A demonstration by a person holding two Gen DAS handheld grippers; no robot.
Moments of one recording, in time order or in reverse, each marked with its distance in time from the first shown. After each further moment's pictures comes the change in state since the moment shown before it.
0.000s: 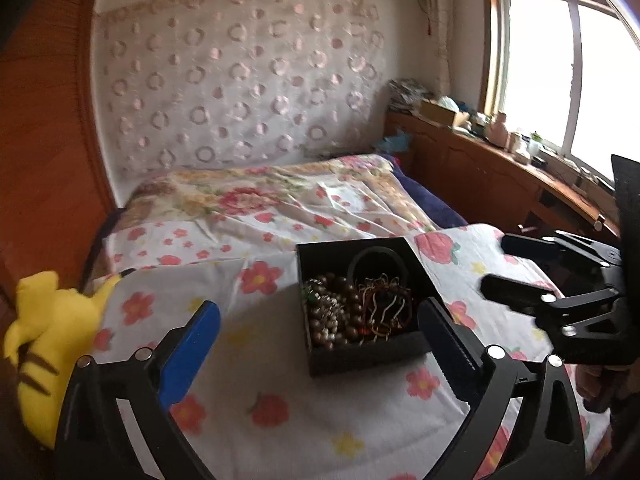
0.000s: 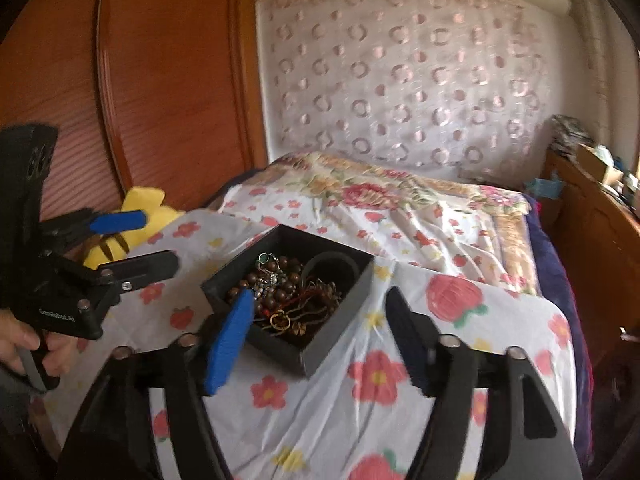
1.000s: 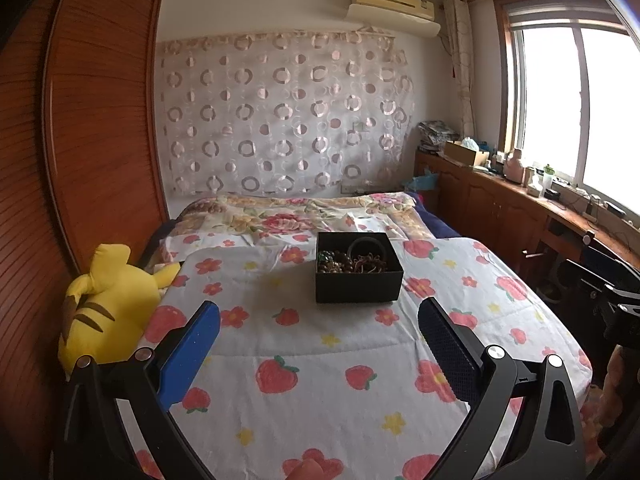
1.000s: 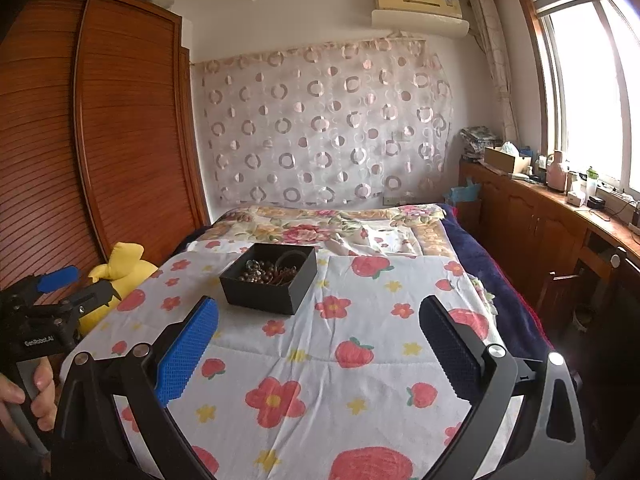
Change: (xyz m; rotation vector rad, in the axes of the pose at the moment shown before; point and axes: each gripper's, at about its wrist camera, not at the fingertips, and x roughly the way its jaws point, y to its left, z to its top) left arm -0.166 -0.045 -0.076 -0.053 -0.145 0.136; right arm -0.165 0.037 -0.081 0.157 -0.197 -0.237
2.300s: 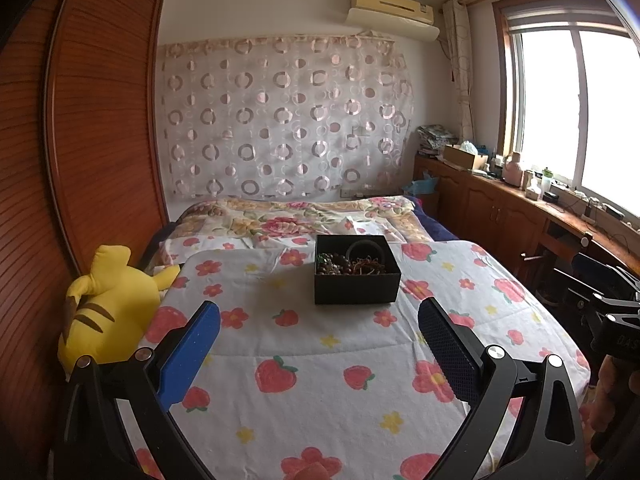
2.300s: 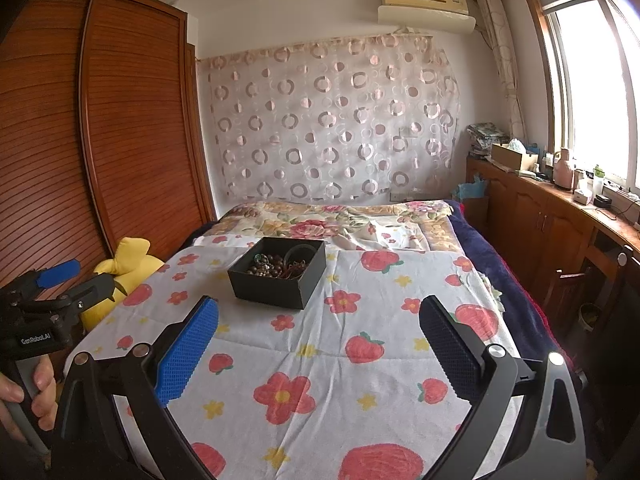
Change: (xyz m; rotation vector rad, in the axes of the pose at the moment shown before) left arm -0.007 0.000 0.002 0.000 -0.011 -0.002; right arm 0.001 0.013 -0.003 -0.006 0.012 0.018
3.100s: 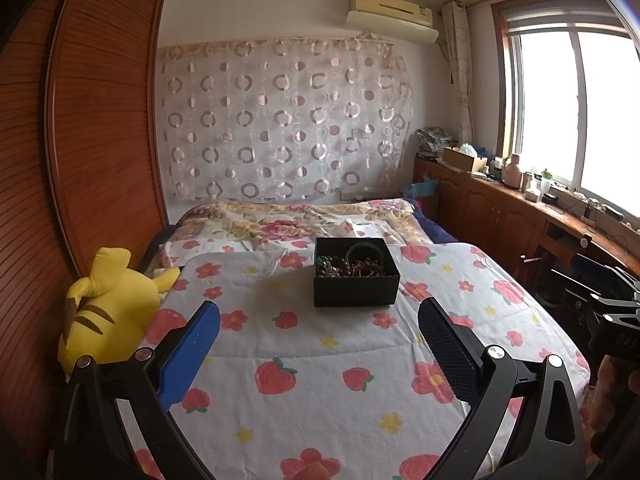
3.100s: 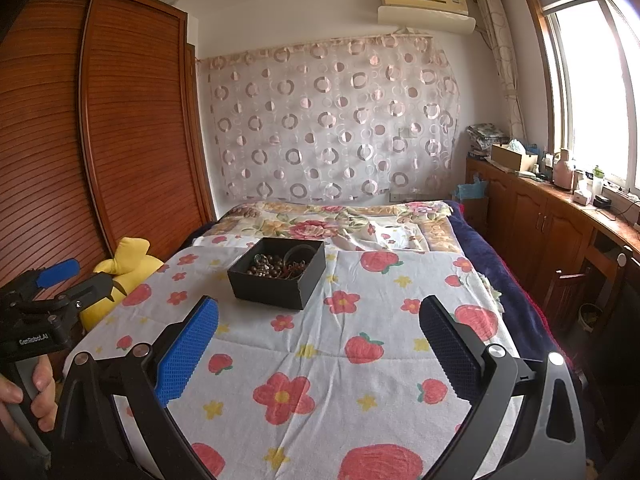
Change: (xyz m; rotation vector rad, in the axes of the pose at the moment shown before) left arm 0.001 -0.003 0.002 -0.002 -0.003 0.005; right arm 0.000 0.001 0.000 -0.001 0.001 -0.002
